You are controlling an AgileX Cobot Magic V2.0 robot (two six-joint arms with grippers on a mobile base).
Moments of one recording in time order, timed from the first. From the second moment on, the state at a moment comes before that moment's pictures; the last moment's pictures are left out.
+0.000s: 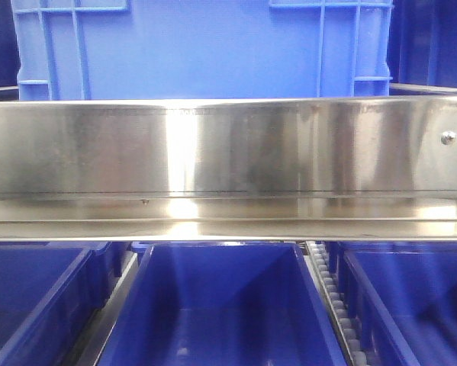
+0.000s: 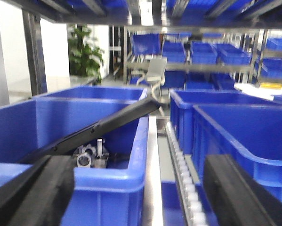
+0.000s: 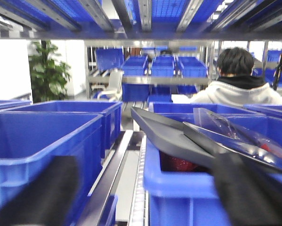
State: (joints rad) left arm 0.04 0.37 -0.73 0.12 0.40 -0.09; right arm 0.04 0.30 -0.65 0.12 0.32 -0.07
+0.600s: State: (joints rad) left arm -0.28 1.09 -1.47 0.12 0.83 -0.08; right arm 0.26 0.98 -1.34 0.17 0.81 -0.09
